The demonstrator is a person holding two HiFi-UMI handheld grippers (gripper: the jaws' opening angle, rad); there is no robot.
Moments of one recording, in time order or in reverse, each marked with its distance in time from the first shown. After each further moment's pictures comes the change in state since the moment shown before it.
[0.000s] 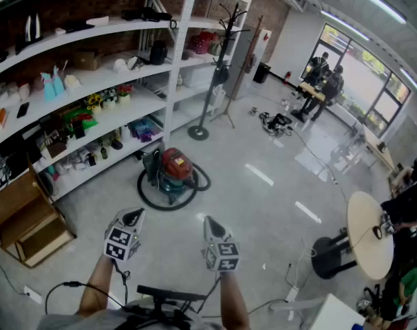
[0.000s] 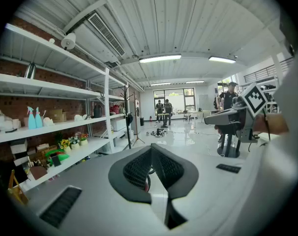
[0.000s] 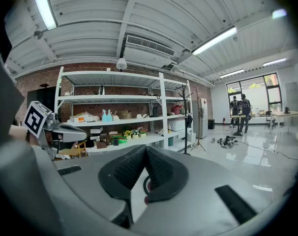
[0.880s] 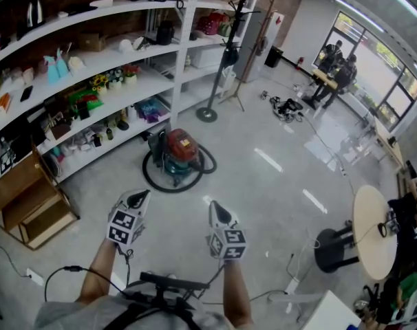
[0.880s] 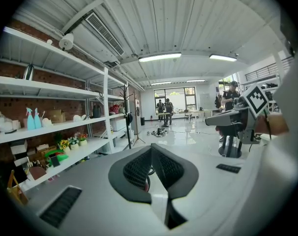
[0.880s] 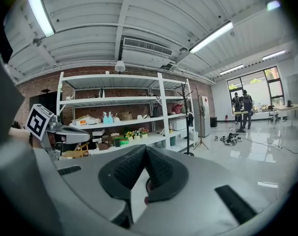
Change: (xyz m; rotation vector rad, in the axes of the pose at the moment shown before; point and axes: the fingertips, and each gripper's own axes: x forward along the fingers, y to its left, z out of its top) left arm 0.023 -0.020 0.008 -0.009 -0.004 0.011; right arm 0.001 -0.027 0.000 0.033 -0.010 0.036
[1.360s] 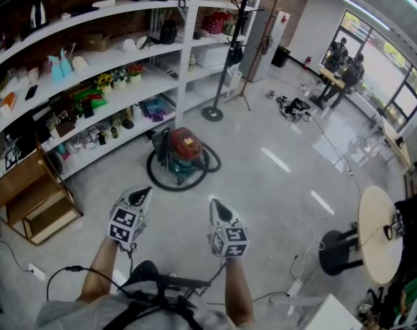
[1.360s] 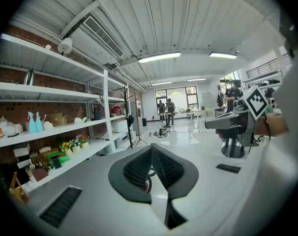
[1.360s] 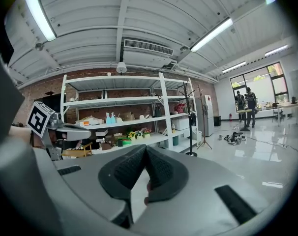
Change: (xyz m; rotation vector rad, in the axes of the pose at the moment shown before) left arm 0.008 -0.022 0.011 0.017 -0.006 0.030; right arm -0.005 -0.020 -0.006 0.007 -0.001 0.051
